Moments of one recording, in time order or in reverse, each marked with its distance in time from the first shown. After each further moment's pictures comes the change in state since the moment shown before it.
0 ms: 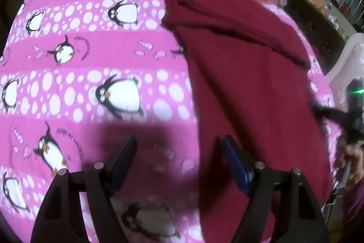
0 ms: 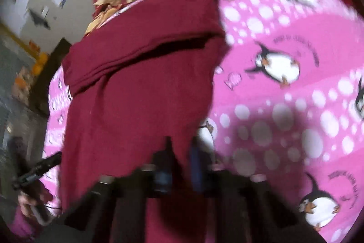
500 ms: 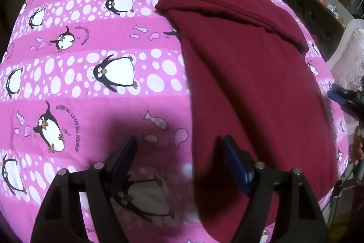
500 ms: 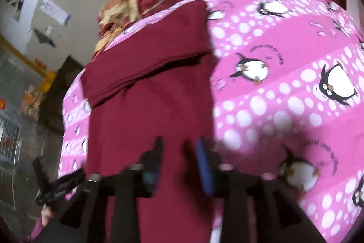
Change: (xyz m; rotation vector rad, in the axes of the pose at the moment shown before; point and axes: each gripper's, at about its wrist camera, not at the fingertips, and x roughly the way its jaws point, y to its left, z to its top) left arm -0.003 -0.012 -0.026 0.034 0.018 0.024; right arm -0.051 -0.003 -0.018 0.102 -0.051 0.099
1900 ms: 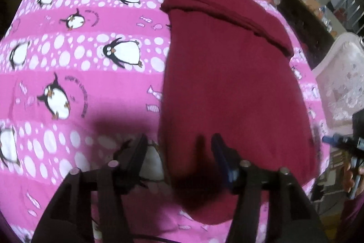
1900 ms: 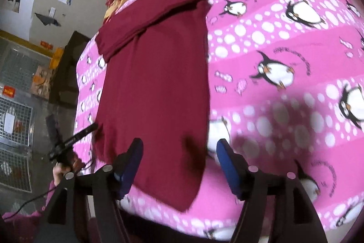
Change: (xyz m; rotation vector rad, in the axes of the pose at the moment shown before) left arm -0.025 0.013 -0.016 -0.087 0.011 -0.119; right arm -0.058 -0.021 -0.067 0.063 0.250 0.078
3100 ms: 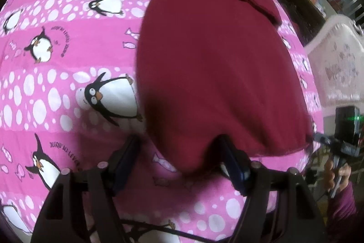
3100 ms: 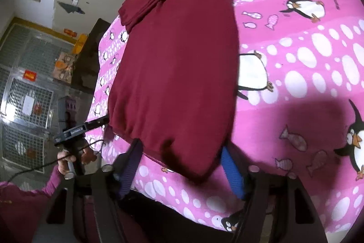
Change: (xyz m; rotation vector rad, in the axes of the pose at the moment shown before) left arm 0.006 -0.016 -0.052 0.042 0.120 -0.051; right arm 0.045 -0.002 -0.057 -0.087 0.008 0.158
